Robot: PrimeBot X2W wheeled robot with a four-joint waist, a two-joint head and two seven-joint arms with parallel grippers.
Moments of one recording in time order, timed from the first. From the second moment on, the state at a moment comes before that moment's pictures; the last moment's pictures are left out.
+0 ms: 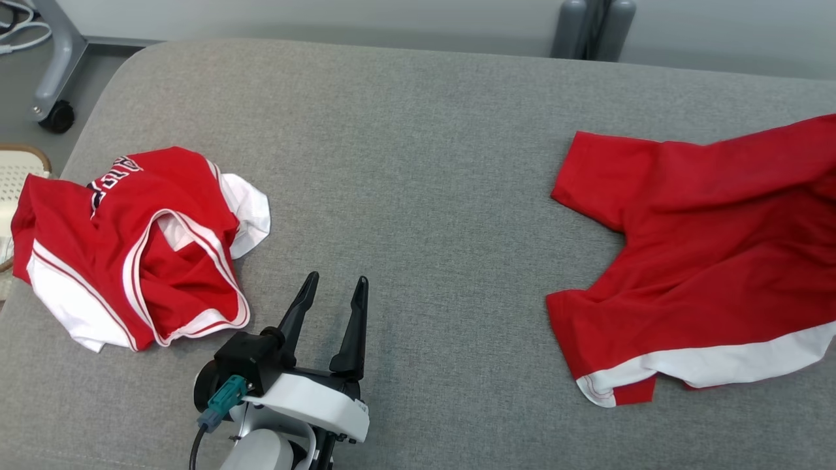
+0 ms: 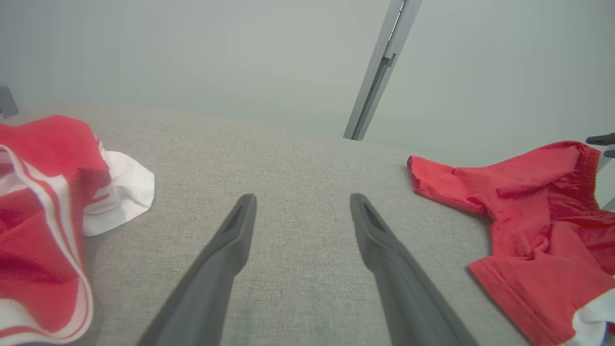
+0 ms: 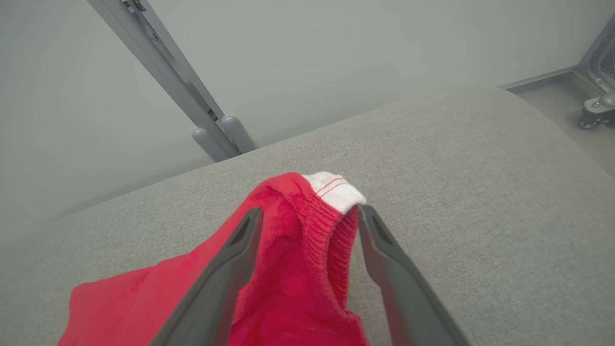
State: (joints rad) left arm -0.18 0.05 -0.37 0.25 -0.42 0.03 -0.26; right arm -1.09 -0.54 0.60 1.29 1.07 0.13 0.12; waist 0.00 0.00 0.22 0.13
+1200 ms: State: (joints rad) left arm -0.08 0.05 -0.30 0.15 -0.40 0.03 -0.26; right arm -0.73 -0.46 0.36 0.82 0.76 0.13 -0.26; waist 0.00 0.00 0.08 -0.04
